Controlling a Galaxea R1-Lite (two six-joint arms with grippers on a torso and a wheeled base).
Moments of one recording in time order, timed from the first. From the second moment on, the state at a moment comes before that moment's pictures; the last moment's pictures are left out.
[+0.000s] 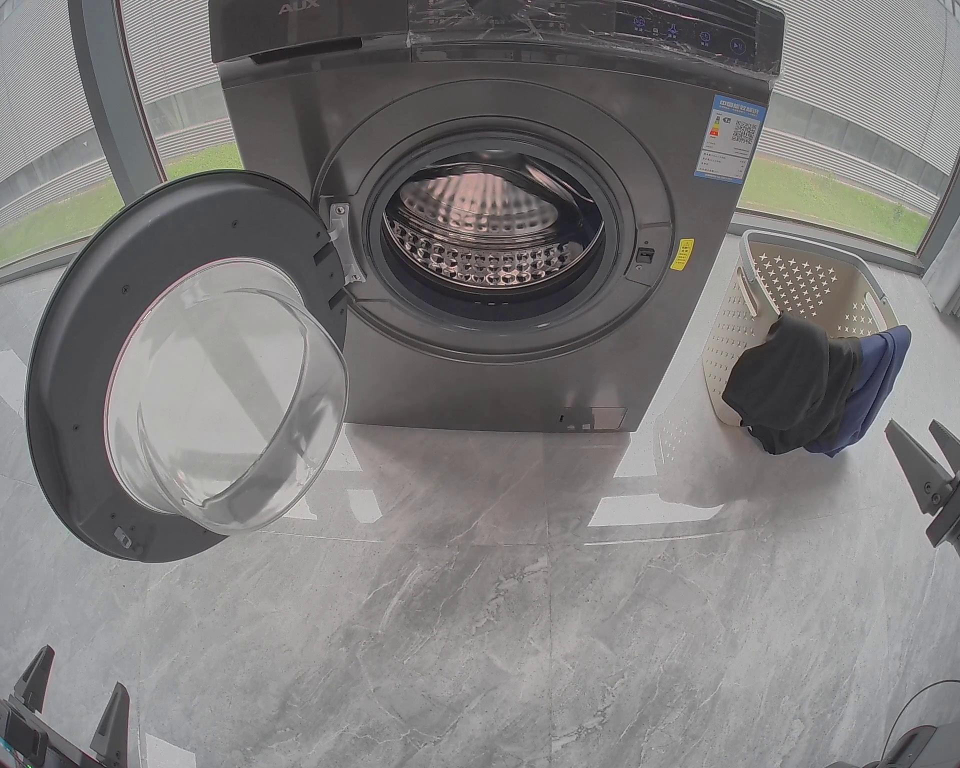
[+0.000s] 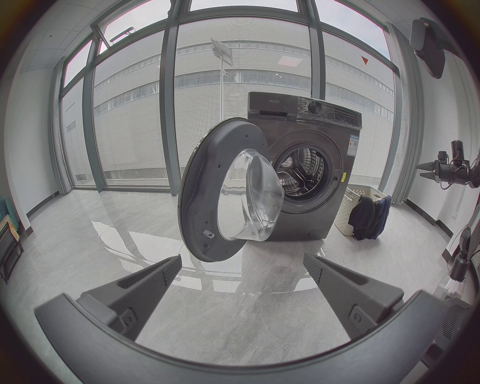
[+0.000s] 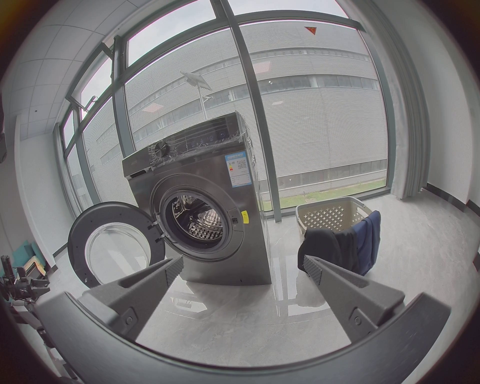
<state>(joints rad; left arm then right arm) -0.01 0.02 -0.02 0.01 0.01 -0.02 0.33 0.89 -0.22 -0.81 -0.18 0.14</state>
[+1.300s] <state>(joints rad) -0.01 0.02 -0.02 0.01 0.01 -0.03 0.29 0.71 -0.09 -0.81 -0.16 0.11</state>
